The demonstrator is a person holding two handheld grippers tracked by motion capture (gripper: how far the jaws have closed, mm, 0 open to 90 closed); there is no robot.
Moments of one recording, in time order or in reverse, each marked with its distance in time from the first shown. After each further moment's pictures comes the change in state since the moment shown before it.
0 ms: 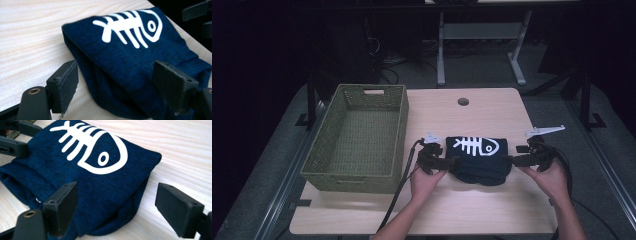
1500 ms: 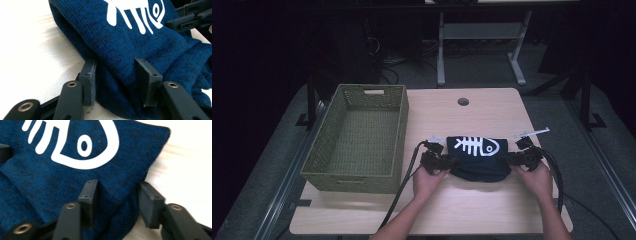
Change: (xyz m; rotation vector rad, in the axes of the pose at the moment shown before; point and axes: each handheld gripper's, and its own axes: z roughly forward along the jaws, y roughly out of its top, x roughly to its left) left arm 0.006 -0.005 0.018 0.087 -0.057 -0.024; right arm -0.008 -0.006 0.042 0.098 -0.050 0.107
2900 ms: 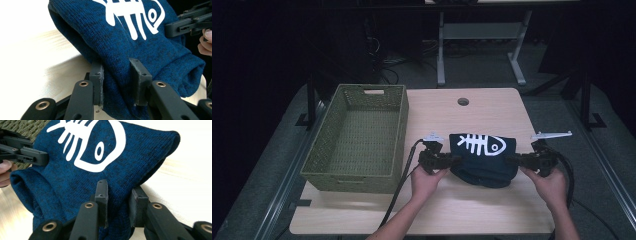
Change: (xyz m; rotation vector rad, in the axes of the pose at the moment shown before) left arm -0.021 0.011 -0.032 -0.065 -0.090 0.023; right arm 0.015 -0.013 -0.054 -0.142 0.146 0.014
